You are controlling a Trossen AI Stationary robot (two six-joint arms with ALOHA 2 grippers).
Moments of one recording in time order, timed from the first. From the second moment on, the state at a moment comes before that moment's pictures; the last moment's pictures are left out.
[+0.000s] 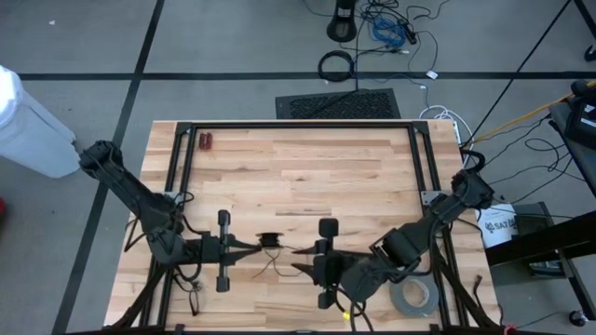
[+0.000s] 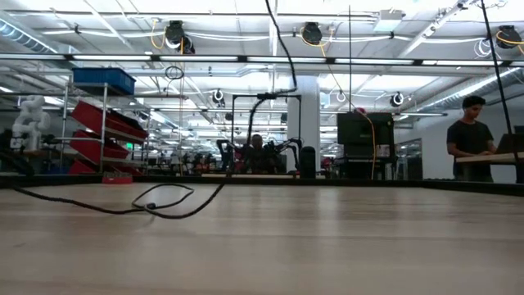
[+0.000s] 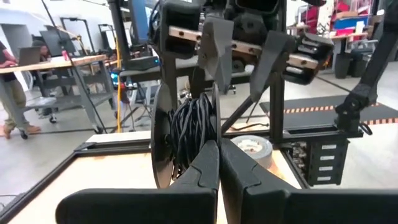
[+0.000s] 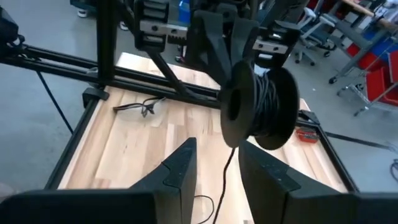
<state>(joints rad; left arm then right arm) -0.78 1.22 0.81 0.46 -0.80 0.12 0.61 1.78 1.78 -0.50 0.71 0.06</state>
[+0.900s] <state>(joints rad) -0.80 1.20 0.81 0.35 -0.73 0.16 0.49 1.76 1.78 -0.40 0.52 0.06</state>
